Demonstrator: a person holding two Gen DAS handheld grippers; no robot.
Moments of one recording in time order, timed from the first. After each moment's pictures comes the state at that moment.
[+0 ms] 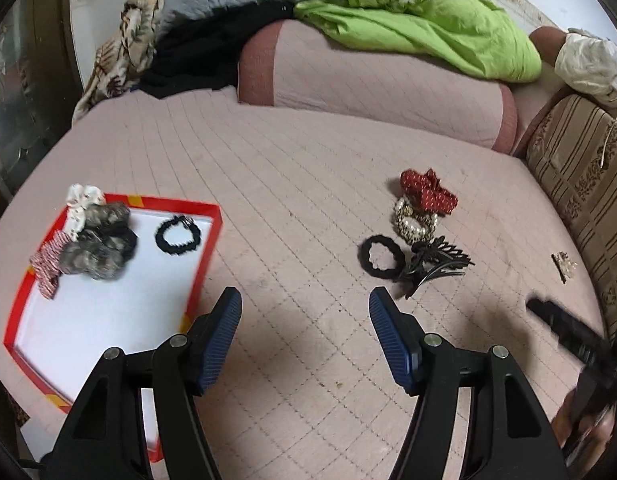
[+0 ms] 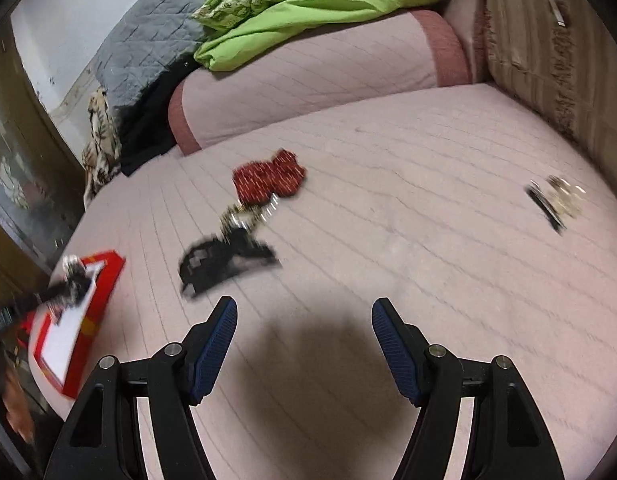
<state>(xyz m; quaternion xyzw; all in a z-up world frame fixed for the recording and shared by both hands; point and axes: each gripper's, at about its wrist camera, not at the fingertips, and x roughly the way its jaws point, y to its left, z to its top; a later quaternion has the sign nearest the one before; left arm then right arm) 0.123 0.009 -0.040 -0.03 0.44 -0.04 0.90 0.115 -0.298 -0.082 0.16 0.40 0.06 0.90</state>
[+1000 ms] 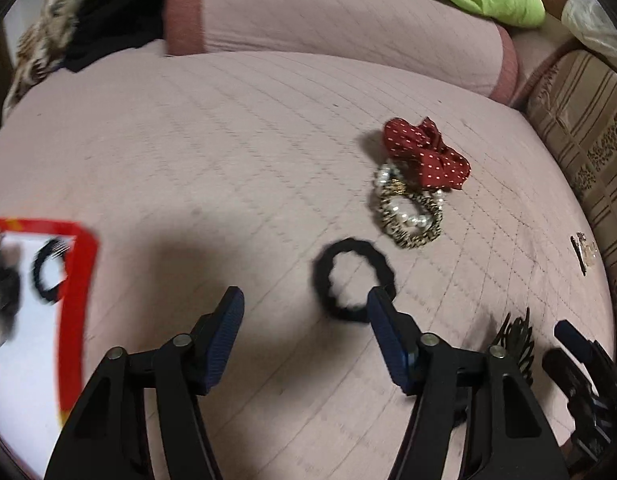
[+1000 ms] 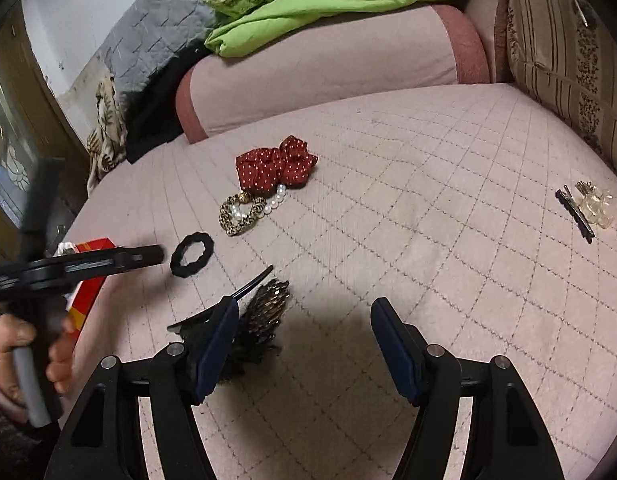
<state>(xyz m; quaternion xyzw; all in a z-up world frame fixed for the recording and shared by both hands) 0.231 -0.046 -0.117 0.00 0.52 -0.11 0.85 0.119 -0.294 -0.107 0.14 0.40 0.08 0.90</state>
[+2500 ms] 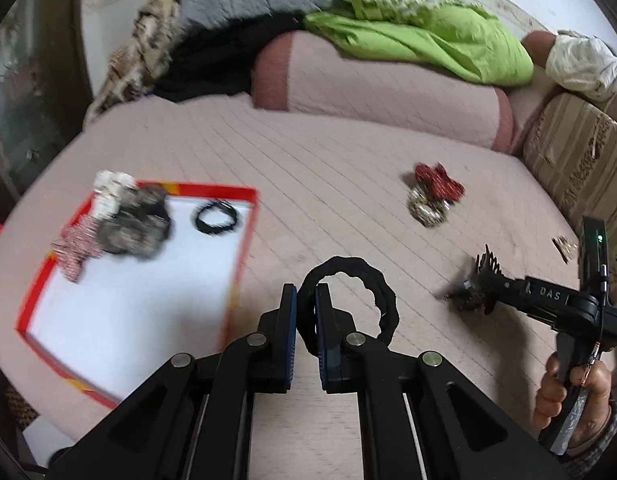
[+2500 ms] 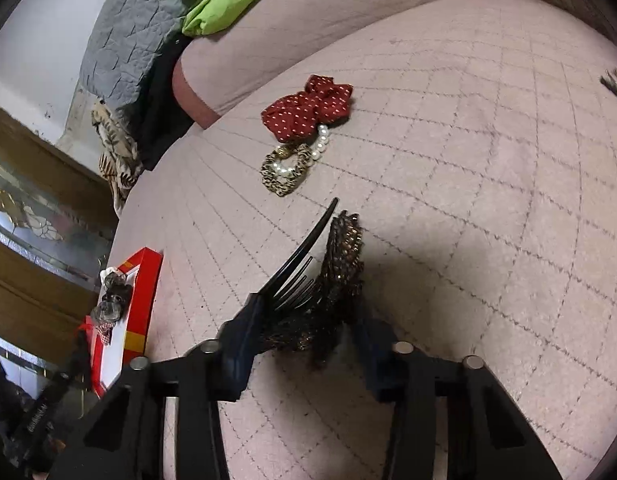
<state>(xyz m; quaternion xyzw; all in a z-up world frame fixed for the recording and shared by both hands) 0.073 0.058 -0.035 -0.02 0.40 -0.03 0.92 0.135 -0.256 -0.127 0.27 0.46 0.11 0.84</state>
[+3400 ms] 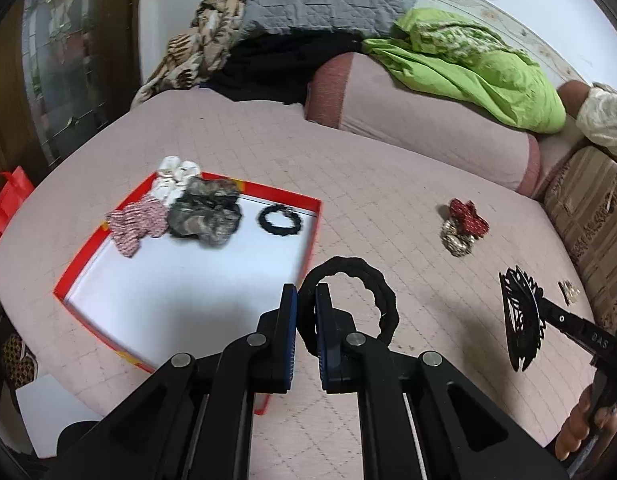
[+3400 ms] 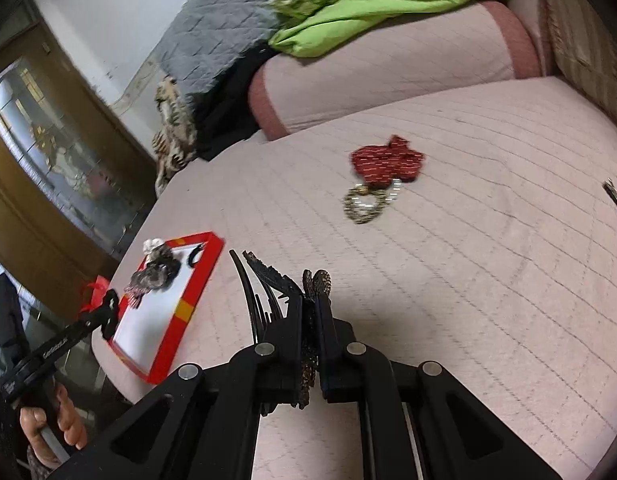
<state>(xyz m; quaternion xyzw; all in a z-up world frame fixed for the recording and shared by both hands) 0.048 0.112 -0.014 -0.08 0.39 0.03 0.92 0.087 -0.223 -0.049 0.19 0.40 0.18 0.88</state>
